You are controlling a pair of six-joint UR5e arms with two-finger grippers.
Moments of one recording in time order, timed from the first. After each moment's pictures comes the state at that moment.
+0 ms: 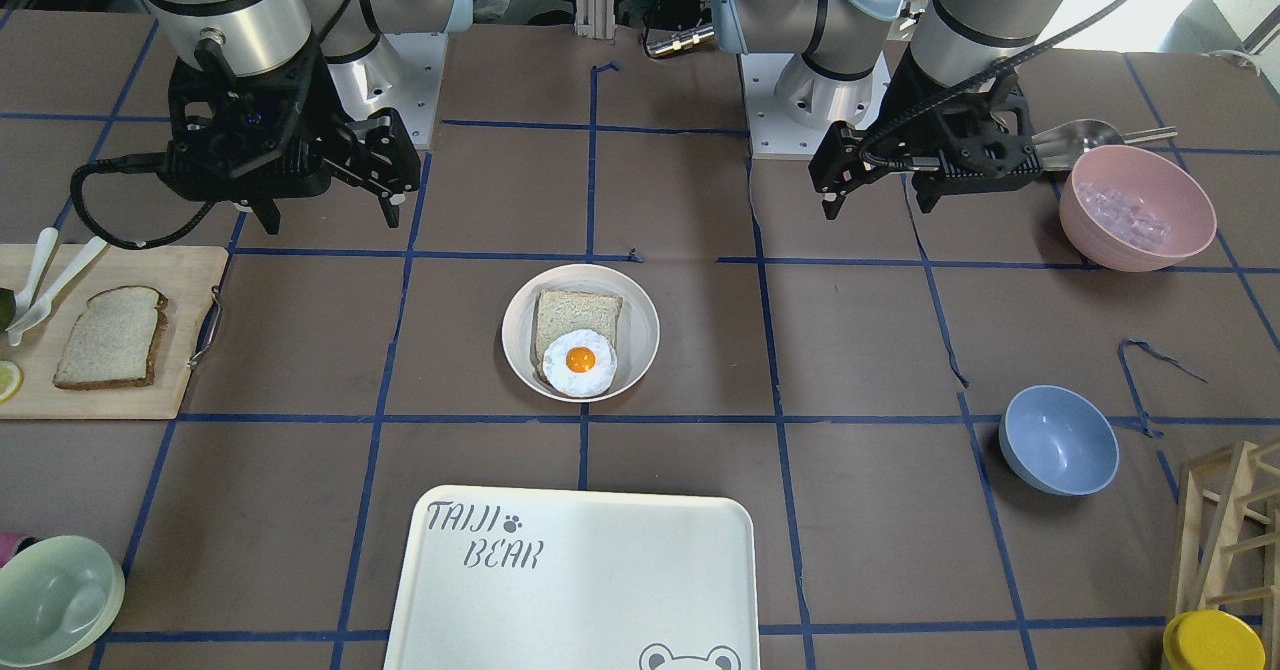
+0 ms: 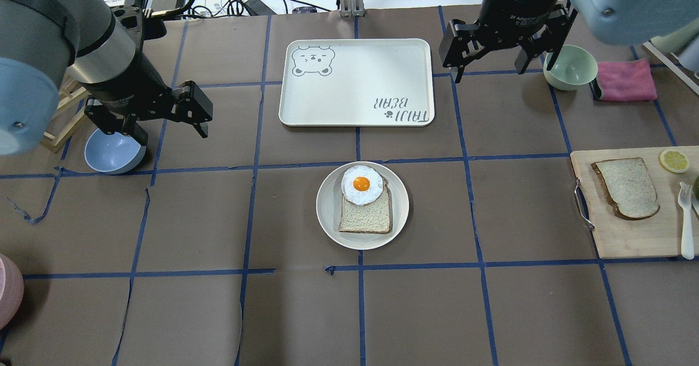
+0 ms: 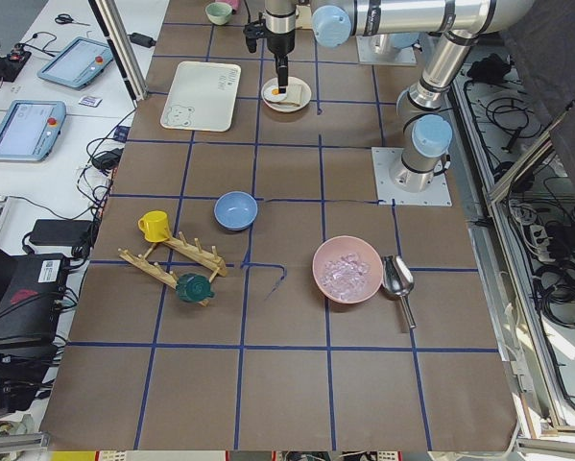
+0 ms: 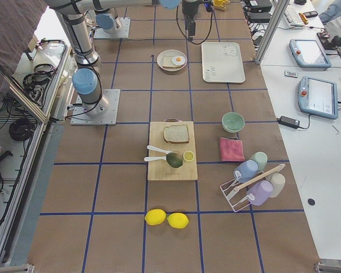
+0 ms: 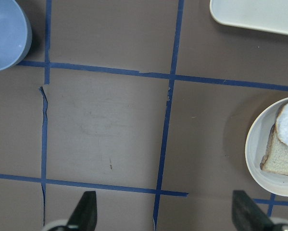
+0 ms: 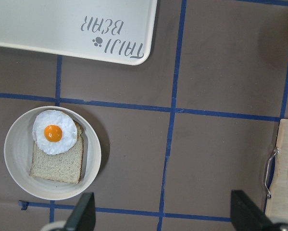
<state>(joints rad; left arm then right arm) -1.52 -1.50 -1.71 -1.52 1.58 -0.05 1.66 -1.50 1.46 -1.57 -1.58 -0.01</state>
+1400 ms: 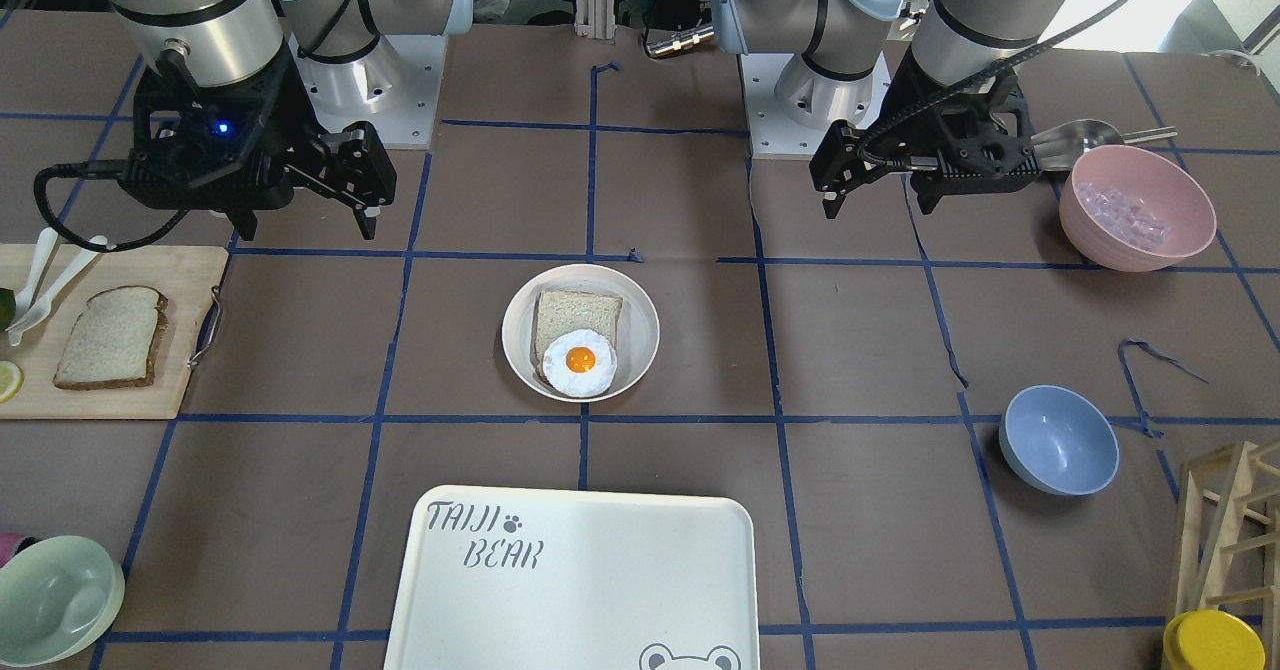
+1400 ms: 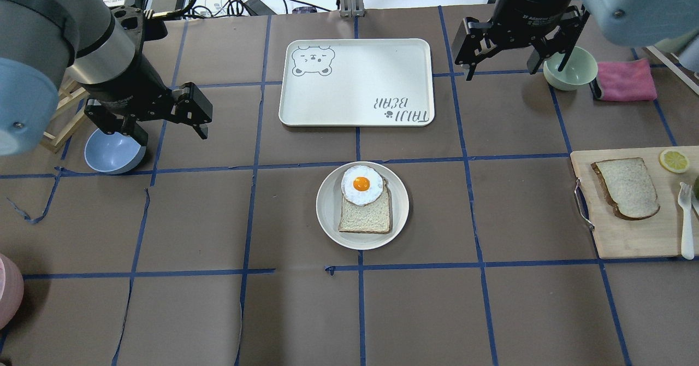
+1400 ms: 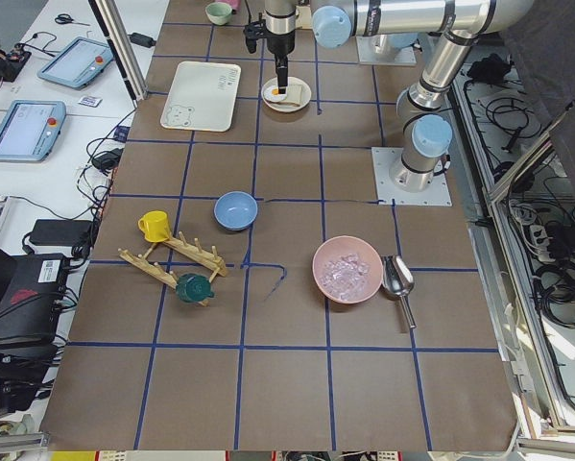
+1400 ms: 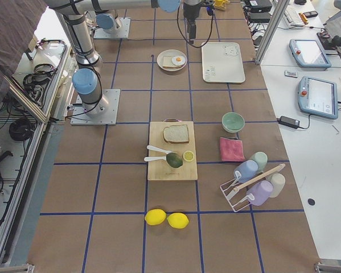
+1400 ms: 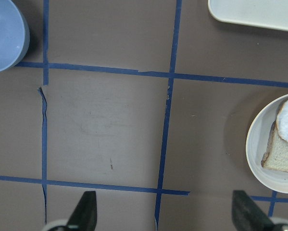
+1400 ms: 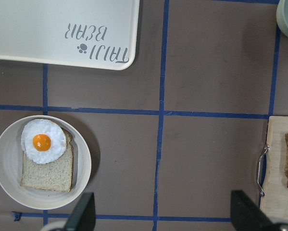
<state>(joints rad) -1.51 -1.50 -1.71 -1.52 1.58 -0.02 1.63 -1.50 1.48 -1.59 -1.59 0.02</state>
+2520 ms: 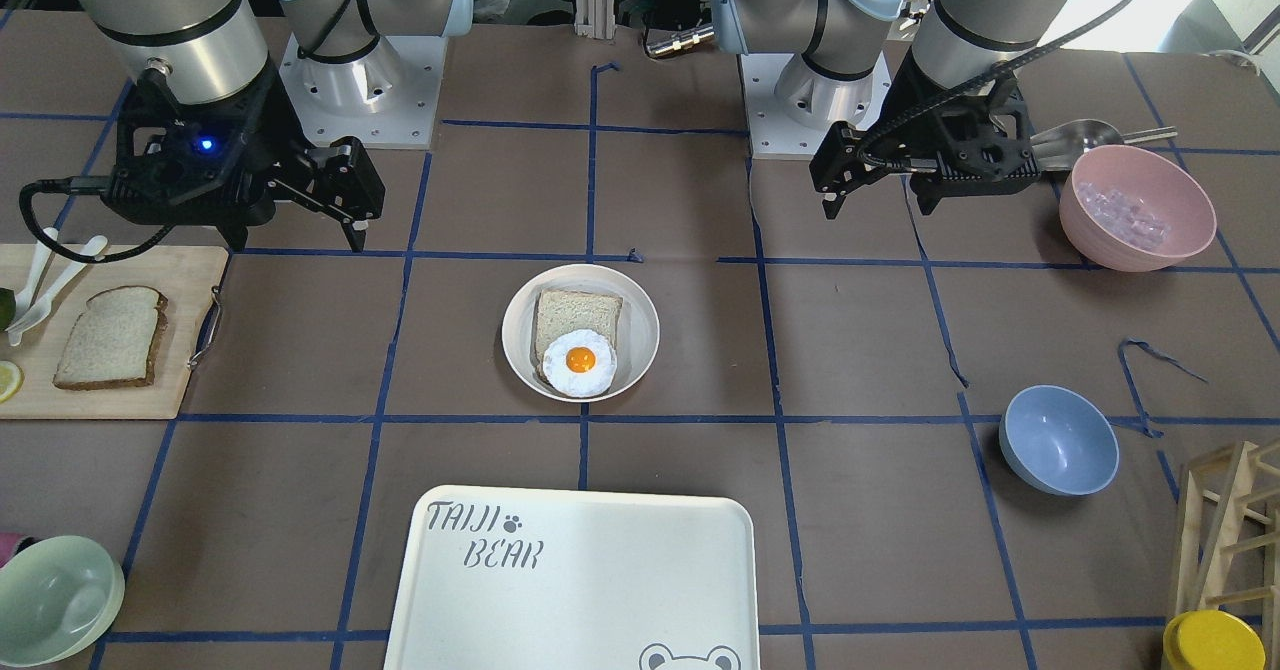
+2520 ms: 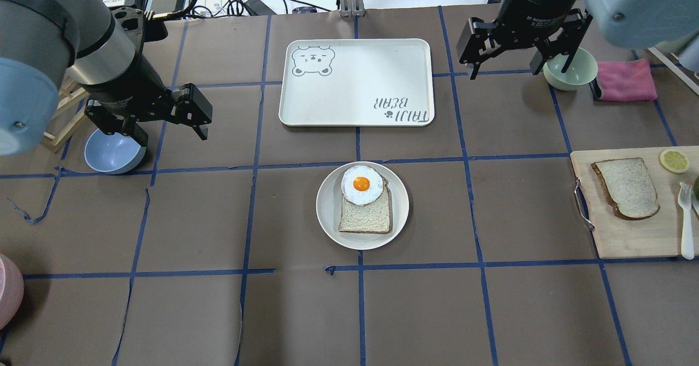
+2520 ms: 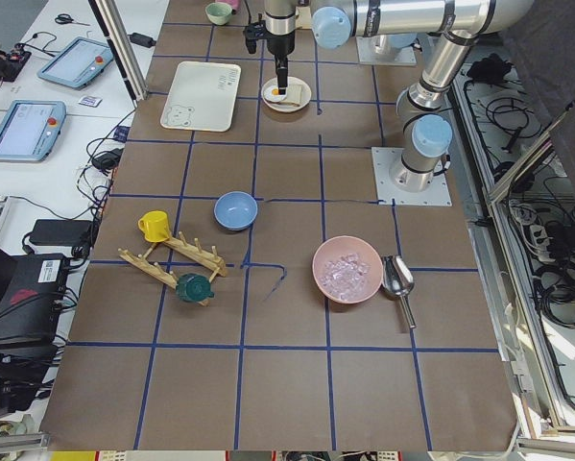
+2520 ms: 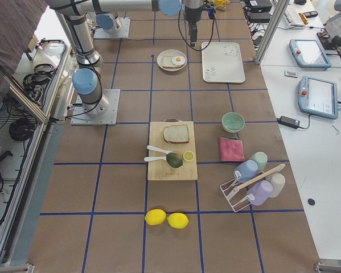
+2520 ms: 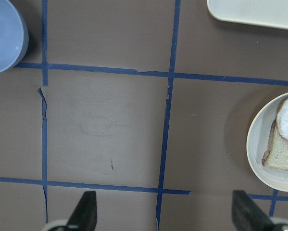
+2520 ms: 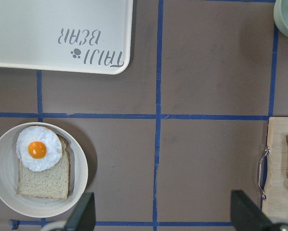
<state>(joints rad) -1.51 -1.50 -1.71 -1.52 1.57 -0.02 1.61 -1.50 1.49 -1.61 -1.59 0.01</state>
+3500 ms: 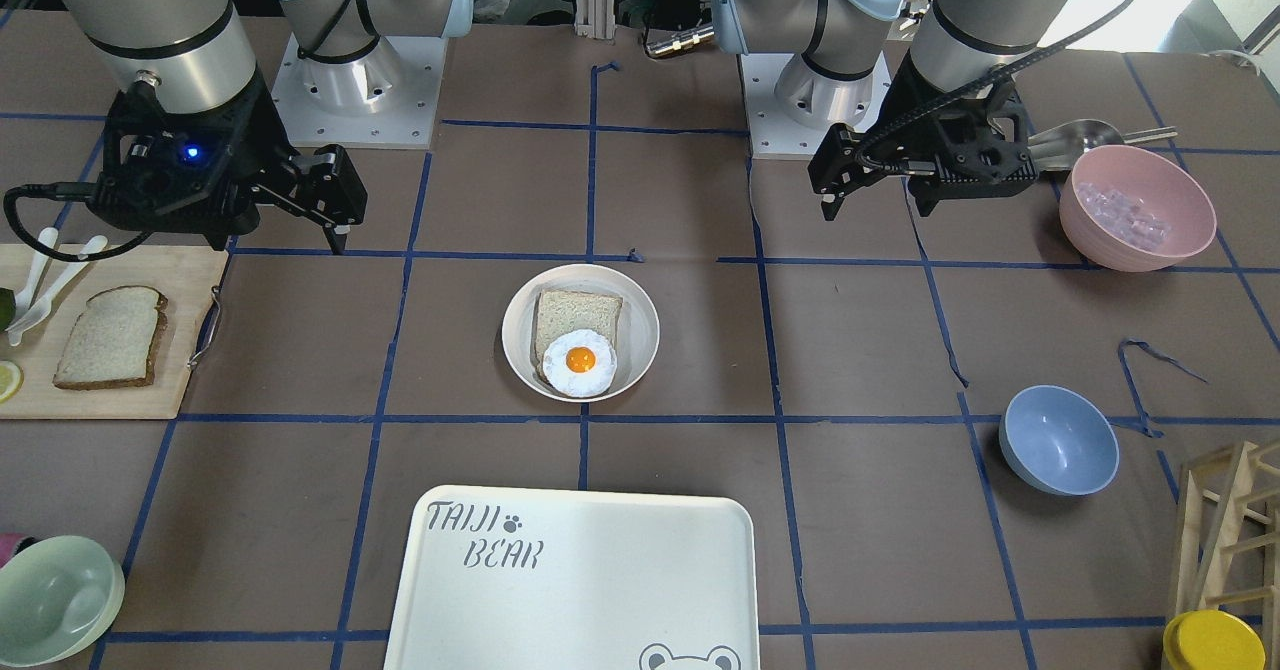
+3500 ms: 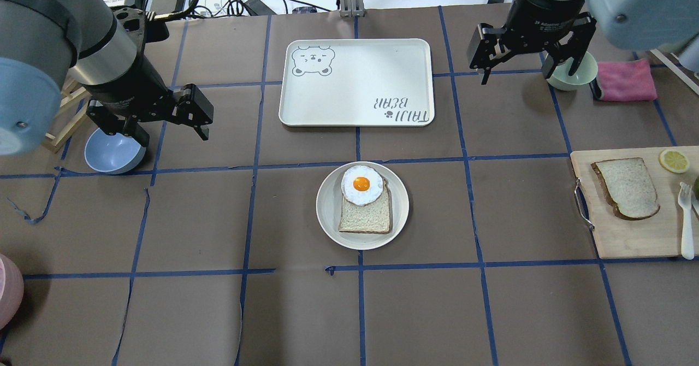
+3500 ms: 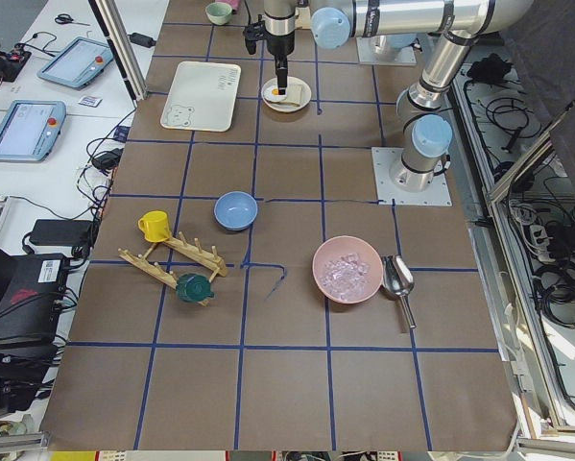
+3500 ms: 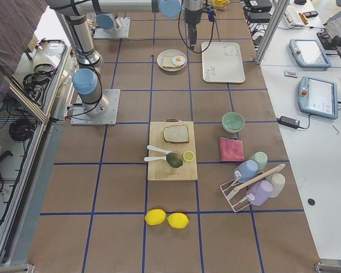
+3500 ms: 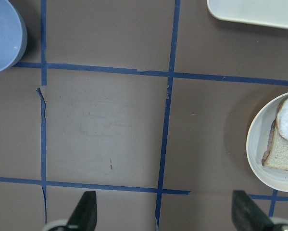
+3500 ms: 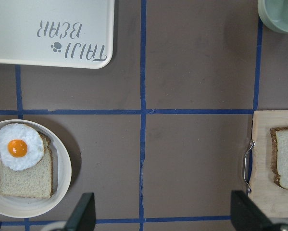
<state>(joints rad) -1.51 -1.50 -1.71 -1.52 1.57 -0.02 1.57 -1.49 1.52 -1.60 -1.63 -0.01</state>
